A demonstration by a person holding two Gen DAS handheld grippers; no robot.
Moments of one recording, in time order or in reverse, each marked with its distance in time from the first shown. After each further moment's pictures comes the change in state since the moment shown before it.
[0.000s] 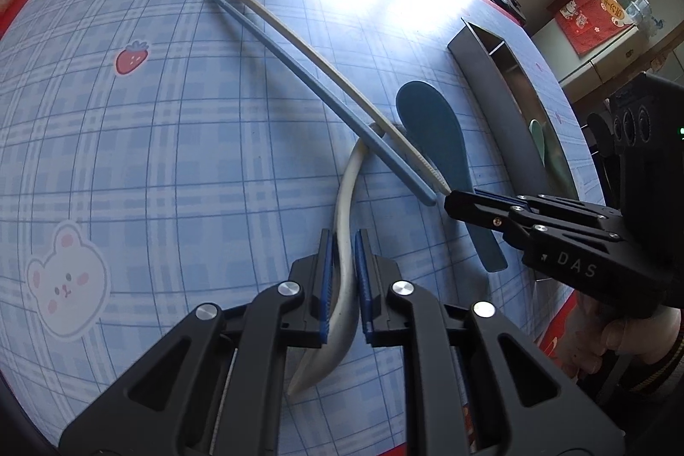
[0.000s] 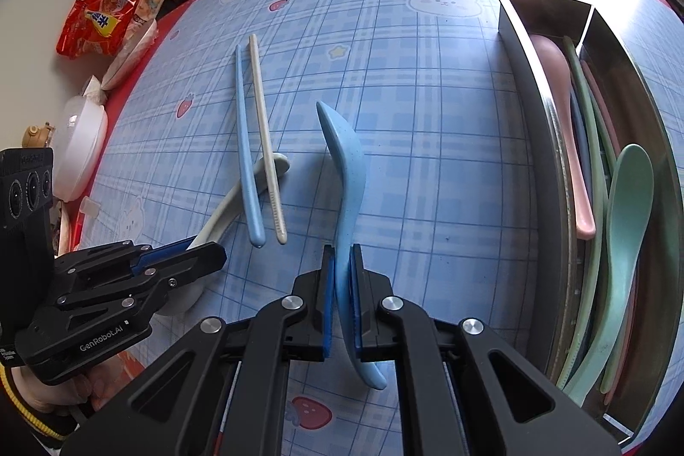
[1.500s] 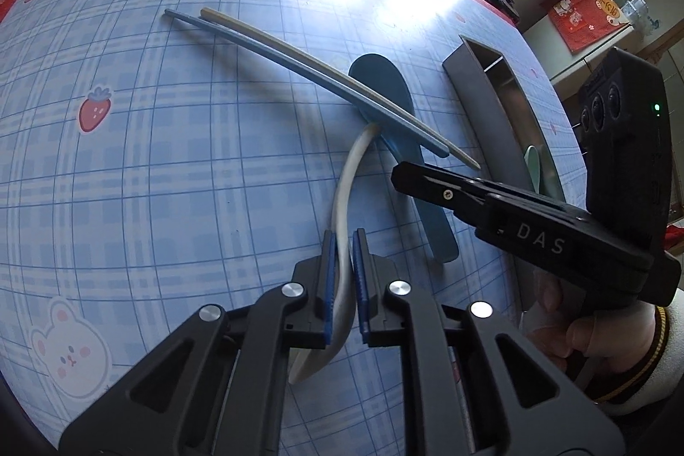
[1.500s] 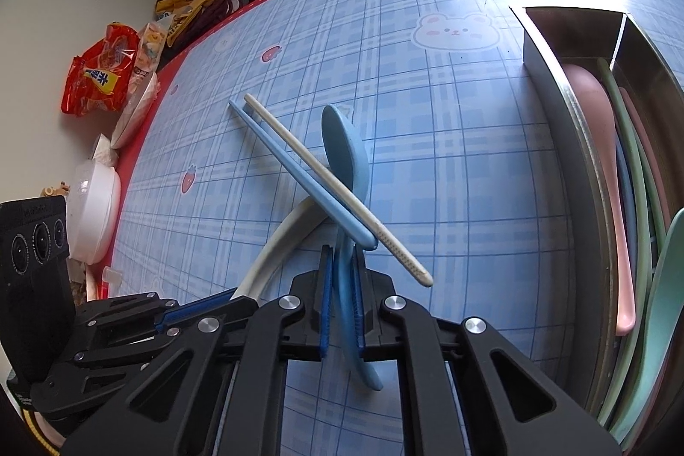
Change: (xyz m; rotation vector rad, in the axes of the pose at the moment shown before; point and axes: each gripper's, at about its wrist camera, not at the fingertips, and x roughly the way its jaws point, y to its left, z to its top) left arm 0.007 -0.008 0.039 0.018 0.036 -0.024; right arm 0.024 -0.009 0.043 0.110 -0.078 0.111
